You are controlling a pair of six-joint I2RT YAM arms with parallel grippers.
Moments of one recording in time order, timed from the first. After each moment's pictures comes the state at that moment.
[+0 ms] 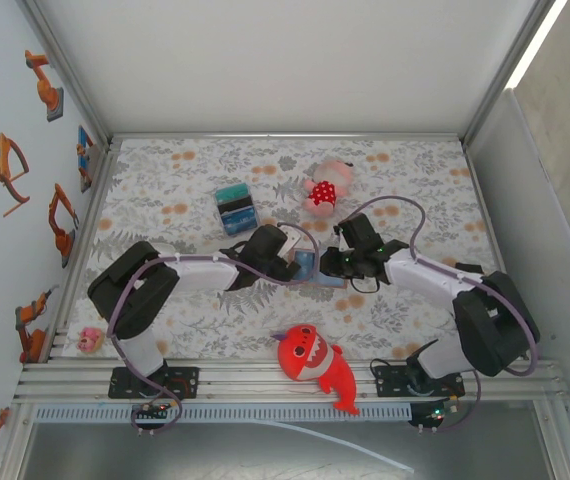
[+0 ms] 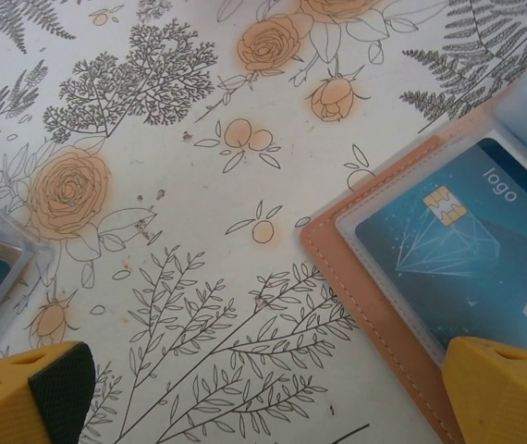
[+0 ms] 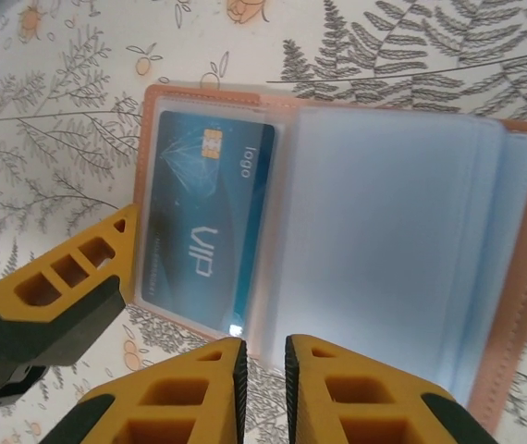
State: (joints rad) left arm -0.89 1.75 0.87 0.05 -0.25 0.04; right arm 0.57 1.44 0.75 -0.31 -0.25 0.63
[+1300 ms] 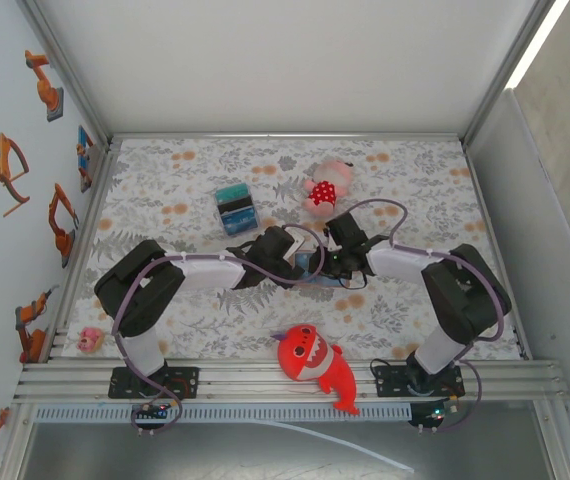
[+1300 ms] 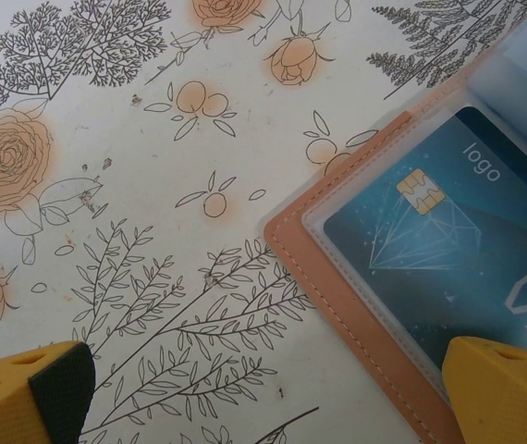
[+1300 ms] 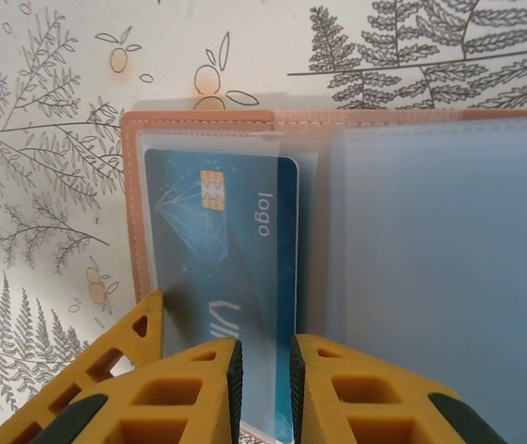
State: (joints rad) left arm -0.92 1.79 0.92 -0.05 -0.25 -0.01; right arm 0.59 1.64 0.81 -0.23 -0.31 0.69
